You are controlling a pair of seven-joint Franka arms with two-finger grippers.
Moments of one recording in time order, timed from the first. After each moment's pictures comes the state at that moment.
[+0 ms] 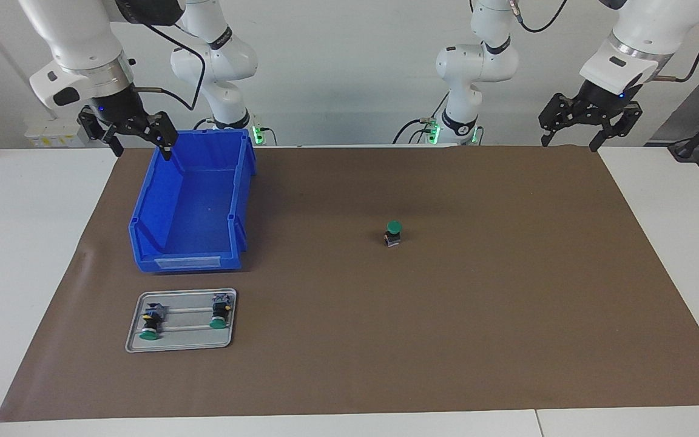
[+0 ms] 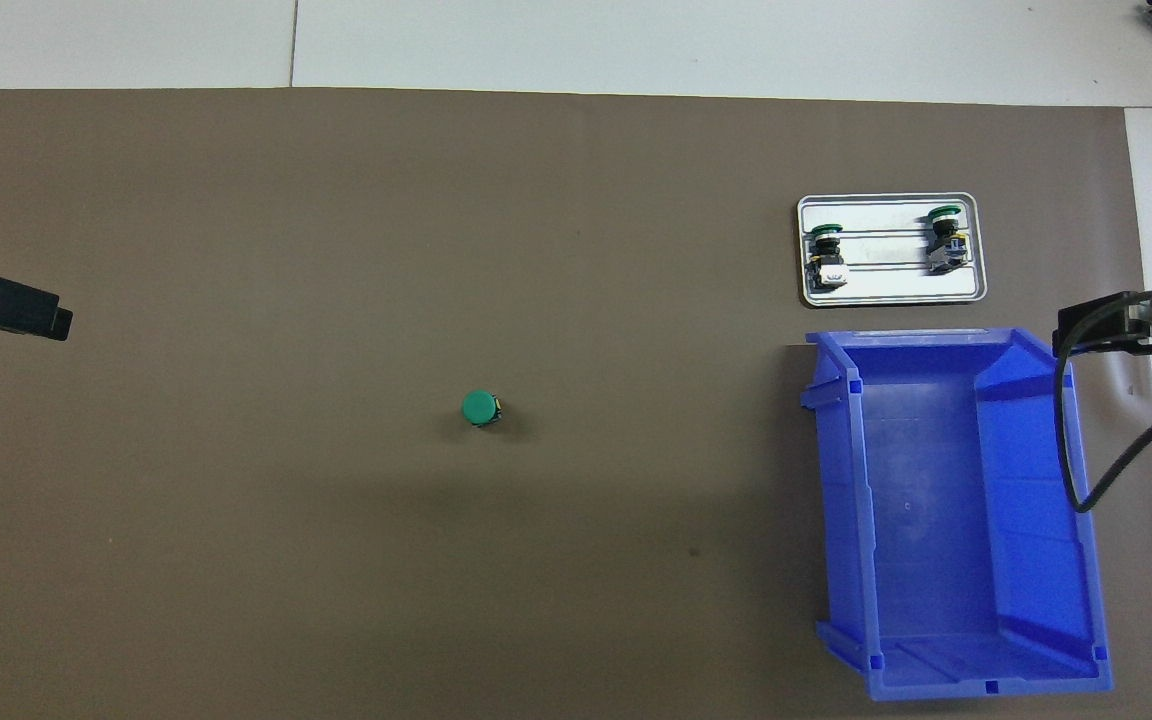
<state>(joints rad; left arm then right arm) -0.10 0.01 0.02 -1.43 -0.03 1.44 0.14 0.09 -0.06 -0.08 -1.60 -0.06 1.53 0.11</state>
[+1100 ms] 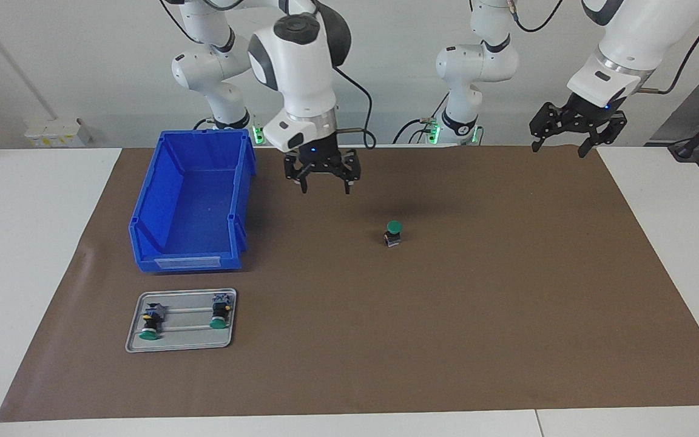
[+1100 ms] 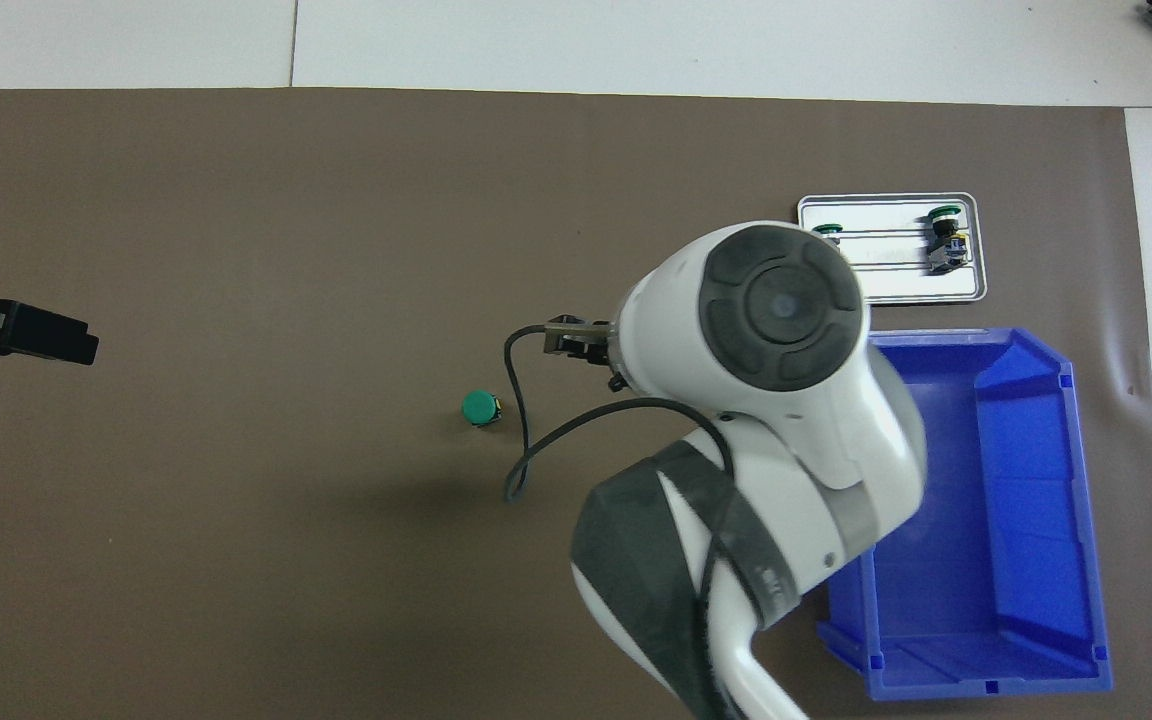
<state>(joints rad) -0.09 -0.04 0.02 -1.55 -0.03 1.50 0.14 0.64 0.21 -0.05 -1.63 0.03 1.99 0.73</state>
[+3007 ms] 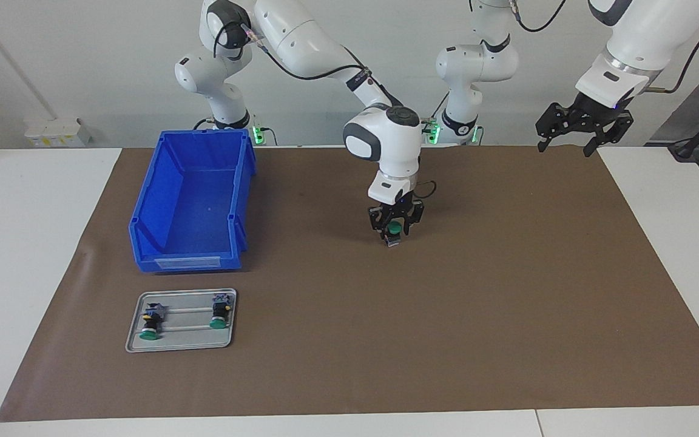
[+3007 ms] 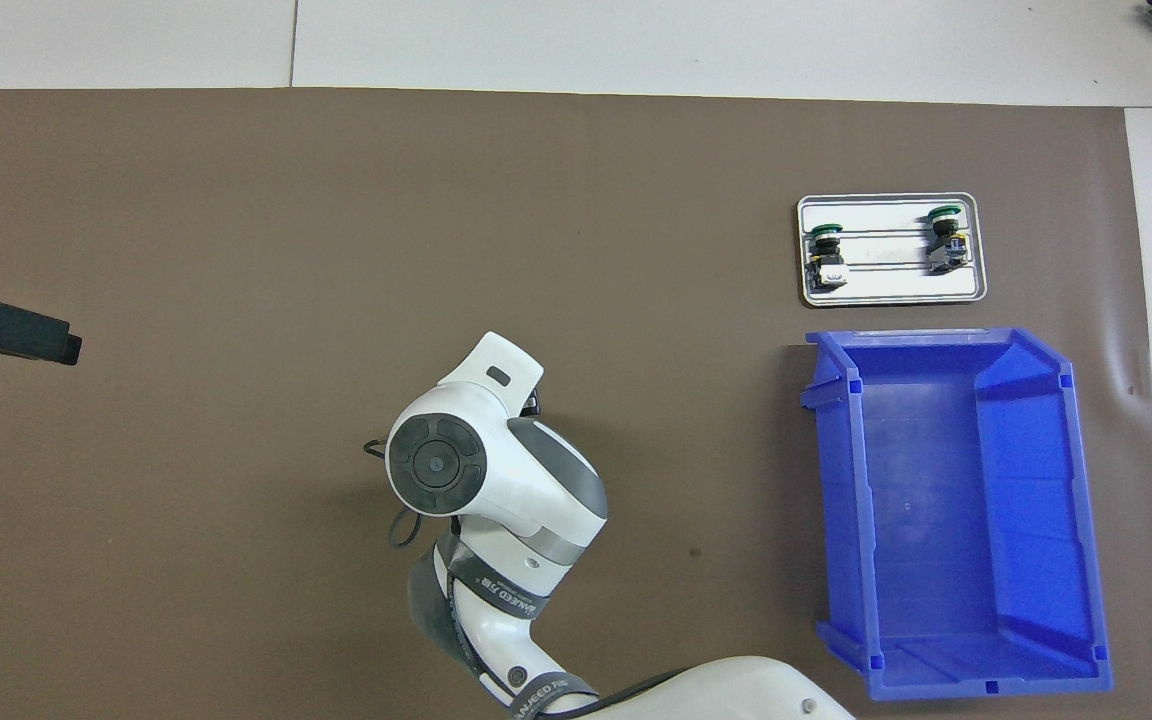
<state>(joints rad) -0.07 -0.04 0.02 -1.56 -0.03 1.50 0.14 0.84 0.54 -0.06 -1.61 -0.14 2.33 0.73</state>
